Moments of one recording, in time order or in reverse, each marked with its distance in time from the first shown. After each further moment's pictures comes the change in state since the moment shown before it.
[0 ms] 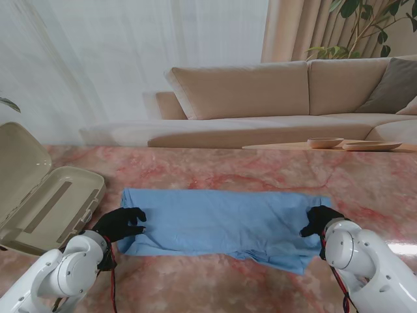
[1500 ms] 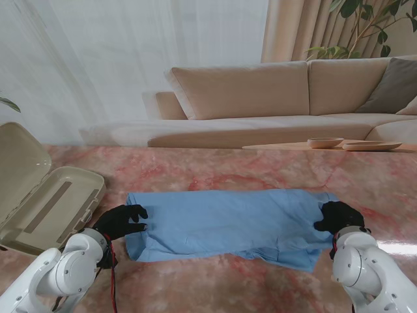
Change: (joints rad) left arm 0.004 -0.004 -0.011 -0.021 -0.018 -0.014 -0.003; right arm -0.104 -0.067 0.107 0.005 -0.075 -0.066 -0.325; left_hand 0.000 0.000 0.000 0.000 0.000 0.001 0.000 0.000 0.000 0.000 0.000 -0.001 0.000 0.005 0.000 0.000 -0.010 0.001 0.000 -0.002; right_hand -0.157 -0.109 0.159 0.052 -0.017 0.029 -0.321 0.077 0.305 -0.176 0.069 -0.028 0.321 -0.071 0.077 0.004 0.285 0.004 0.217 -0.039
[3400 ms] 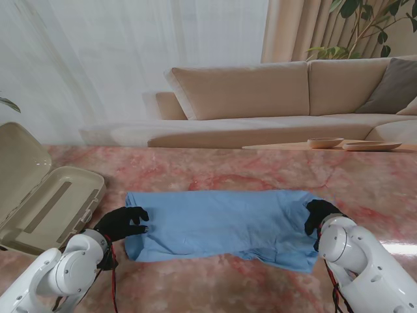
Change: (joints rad) left arm -0.005 0.004 0.006 0.010 -0.009 -0.007 -0.018; right arm 0.172 0.038 -0.149 0.091 0.160 0.117 0.178; left_hand 0.000 0.000 0.000 0.000 0.000 0.001 0.000 0.000 0.000 0.000 0.000 0.016 0.000 0.000 0.000 0.000 0.000 0.001 0.000 0.000; right_hand 0.185 -0.330 0.266 -0.146 -0.114 0.050 0.060 0.229 -0.192 0.160 0.209 0.128 0.285 -0.181 0.126 -0.022 0.417 -0.173 0.078 -0.172
